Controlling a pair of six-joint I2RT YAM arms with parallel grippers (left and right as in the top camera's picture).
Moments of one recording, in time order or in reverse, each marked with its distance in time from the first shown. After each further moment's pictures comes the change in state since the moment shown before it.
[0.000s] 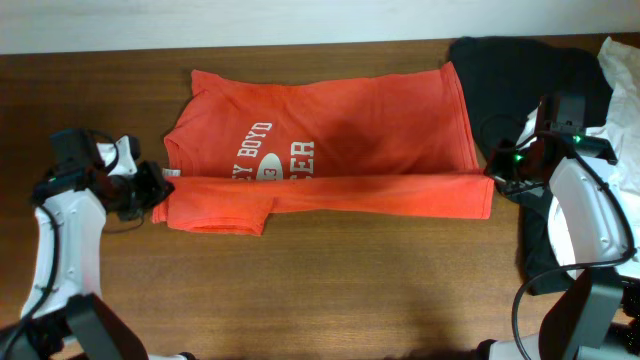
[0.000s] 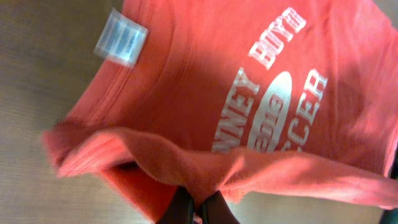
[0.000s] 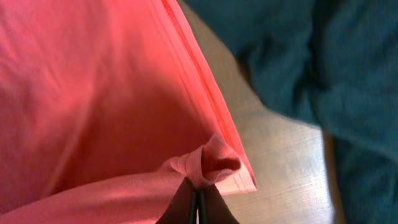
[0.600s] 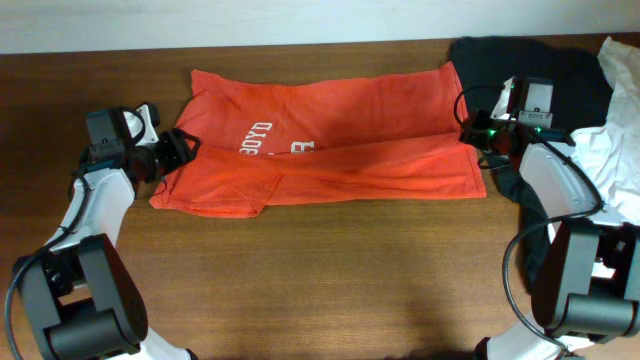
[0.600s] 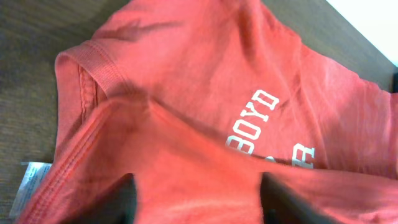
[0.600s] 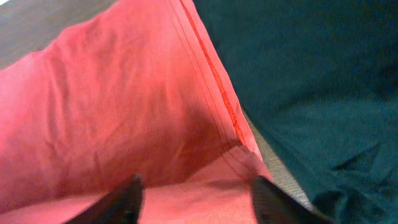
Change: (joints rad) left arm -0.101 0.211 -0.002 0.475 0.020 -0.096; right arm 0.085 0.182 0.000 0.448 -0.005 -0.002
